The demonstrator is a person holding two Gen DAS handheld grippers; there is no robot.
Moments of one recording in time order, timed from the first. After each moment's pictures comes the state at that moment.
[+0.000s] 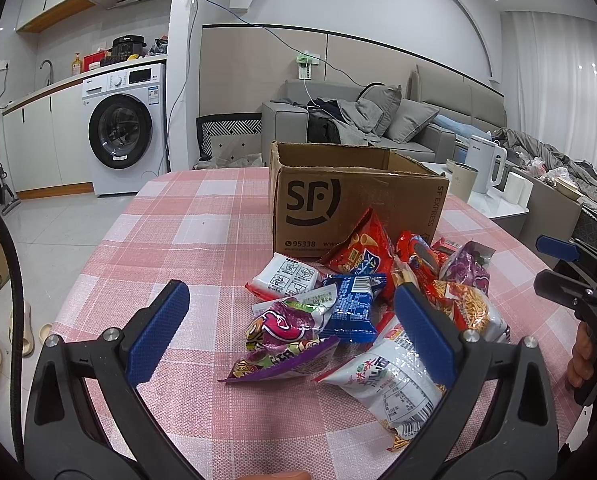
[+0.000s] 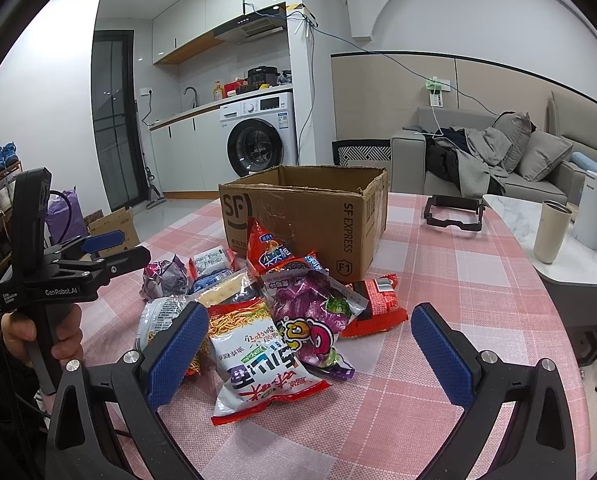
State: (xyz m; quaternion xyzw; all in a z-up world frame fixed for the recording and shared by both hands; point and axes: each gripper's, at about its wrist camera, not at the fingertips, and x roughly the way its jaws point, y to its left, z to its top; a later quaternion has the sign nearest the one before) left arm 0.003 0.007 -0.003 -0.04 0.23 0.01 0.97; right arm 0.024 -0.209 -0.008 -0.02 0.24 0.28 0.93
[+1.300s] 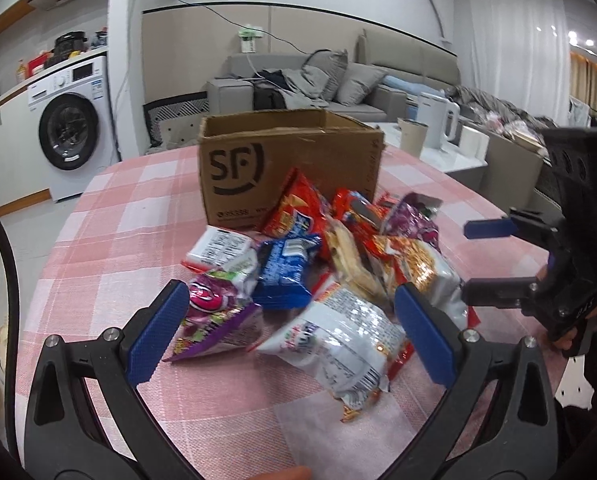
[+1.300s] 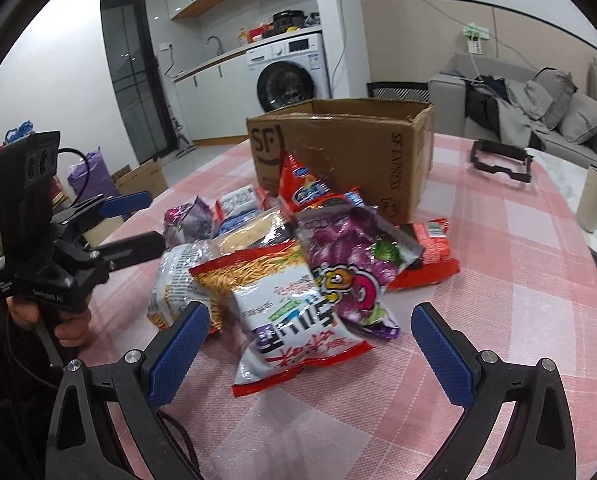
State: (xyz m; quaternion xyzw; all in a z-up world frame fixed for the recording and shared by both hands) left arm 0.003 -0.034 -0.012 0.01 0.29 -0.09 0.95; right arm 0.042 -0.186 -0.028 -0.04 0.35 0.34 0.87
